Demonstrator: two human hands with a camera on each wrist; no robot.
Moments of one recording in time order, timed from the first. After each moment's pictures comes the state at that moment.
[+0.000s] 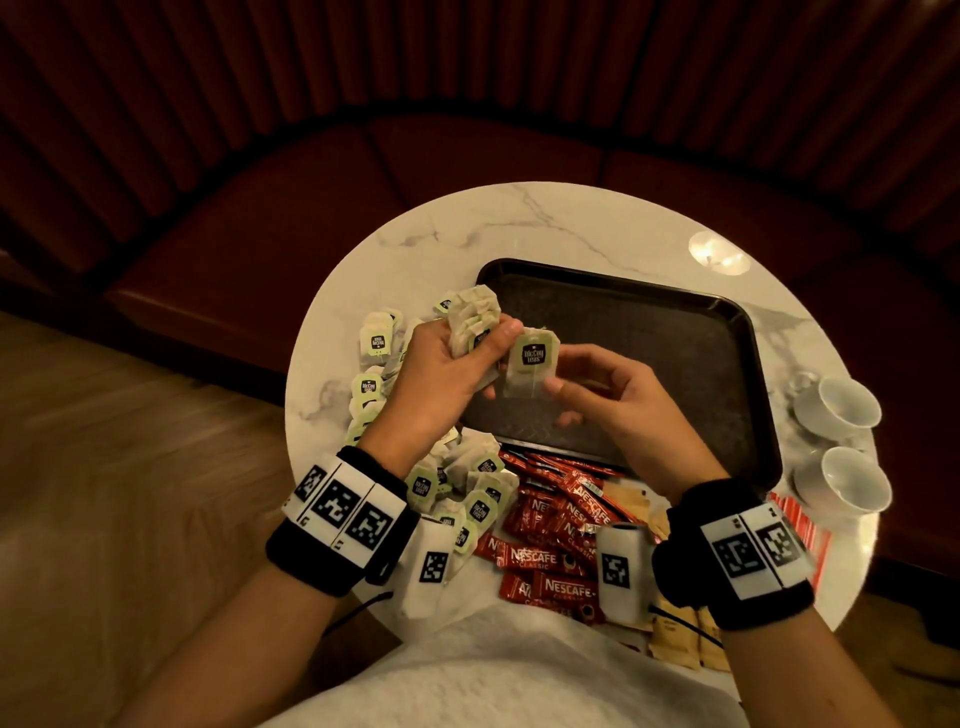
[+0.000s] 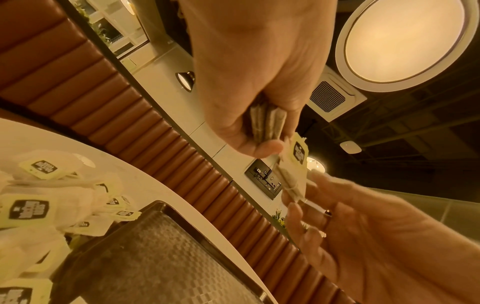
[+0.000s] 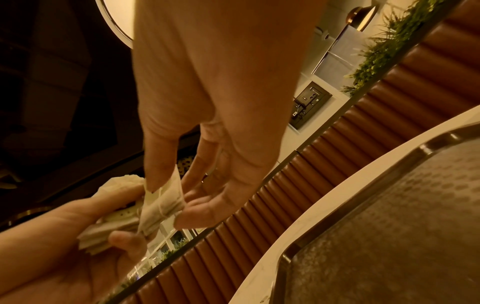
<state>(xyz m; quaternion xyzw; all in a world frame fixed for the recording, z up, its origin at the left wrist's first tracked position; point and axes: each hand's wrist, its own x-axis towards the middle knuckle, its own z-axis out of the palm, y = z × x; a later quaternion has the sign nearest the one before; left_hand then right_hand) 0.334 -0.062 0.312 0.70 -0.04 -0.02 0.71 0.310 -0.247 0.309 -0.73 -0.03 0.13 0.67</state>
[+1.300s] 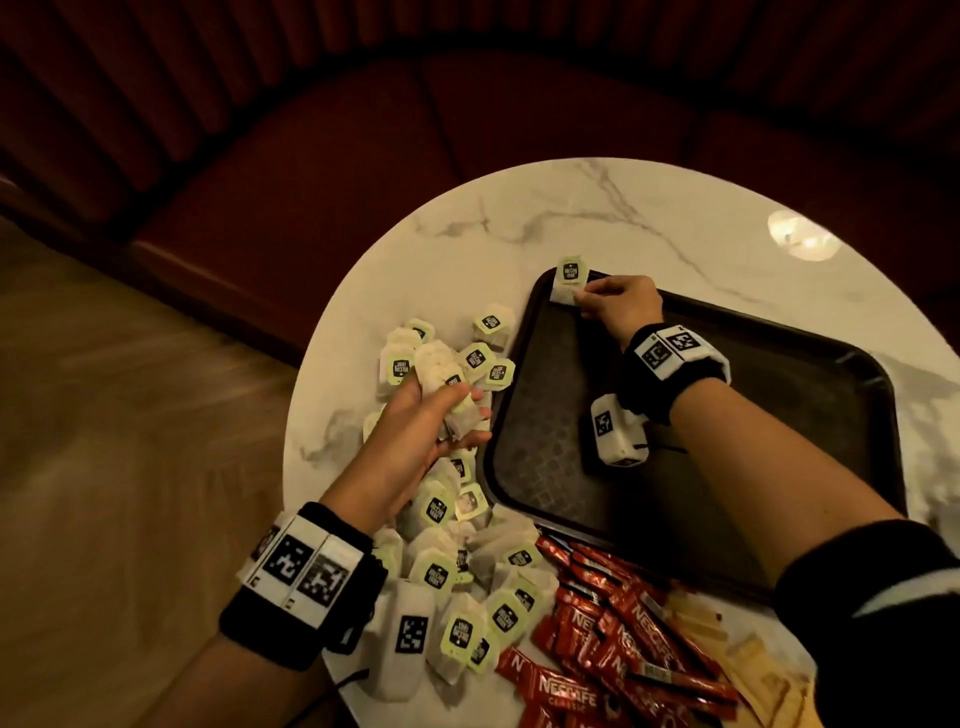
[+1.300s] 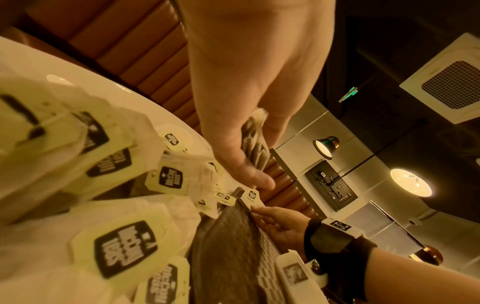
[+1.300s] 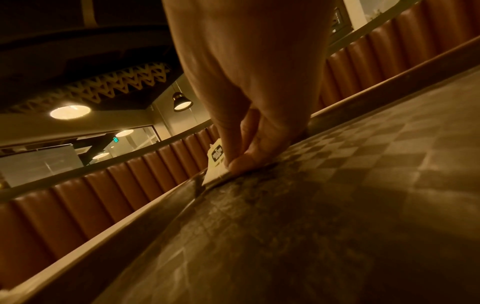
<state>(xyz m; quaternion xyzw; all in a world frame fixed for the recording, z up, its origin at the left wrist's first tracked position) 0.400 -0.022 0.236 0.55 0.25 -0.13 0.78 0.579 -0.233 0.168 -0.84 0.16 0.10 0.51</state>
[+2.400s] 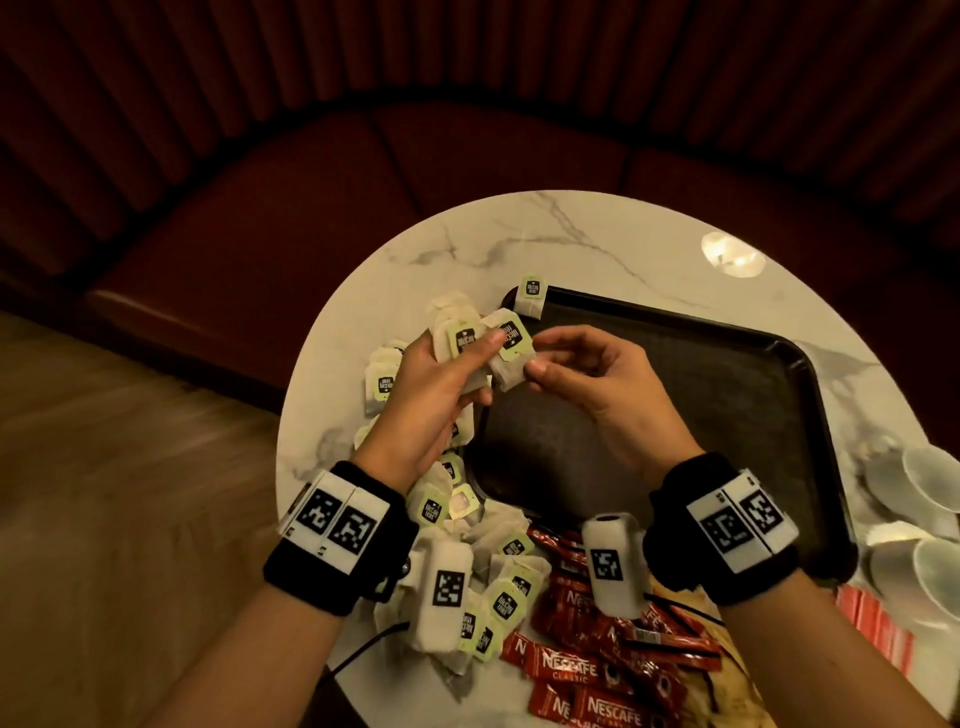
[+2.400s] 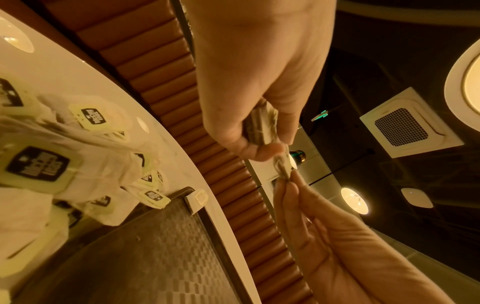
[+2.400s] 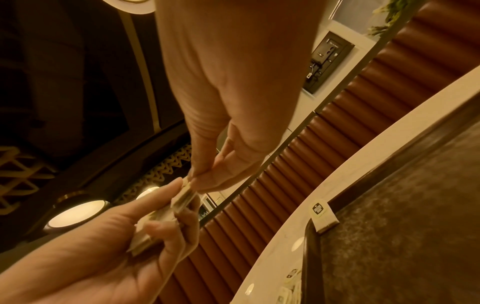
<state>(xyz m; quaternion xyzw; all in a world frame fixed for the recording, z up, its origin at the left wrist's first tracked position) 0.417 -0.037 0.274 0.55 0.10 -0.09 0.82 0.419 -0.207 0.274 -0.68 0.00 0.10 0.73</state>
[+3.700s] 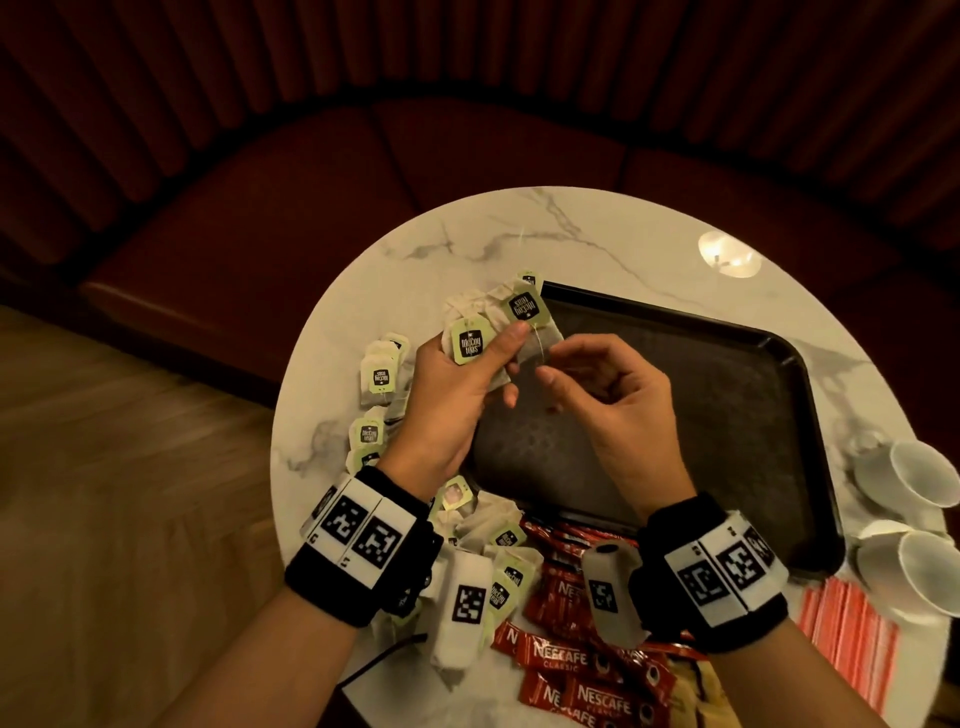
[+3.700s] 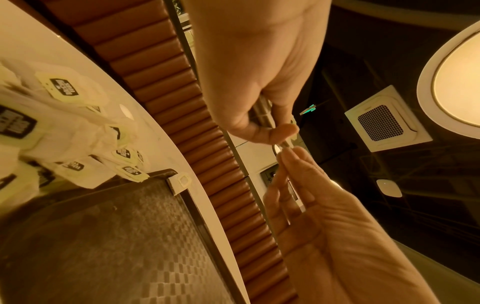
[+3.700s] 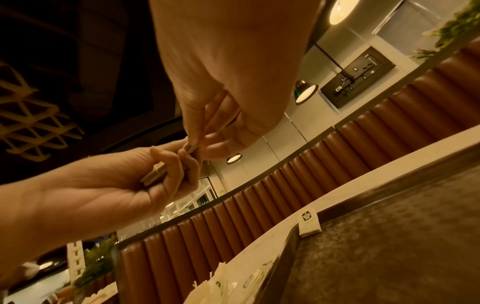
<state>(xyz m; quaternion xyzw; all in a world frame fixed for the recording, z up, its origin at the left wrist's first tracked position) 0.406 -0.061 0.277 0.53 0.08 -0.03 0.84 0.385 -0.207 0.273 -0.73 -0.06 -0.05 0.68</state>
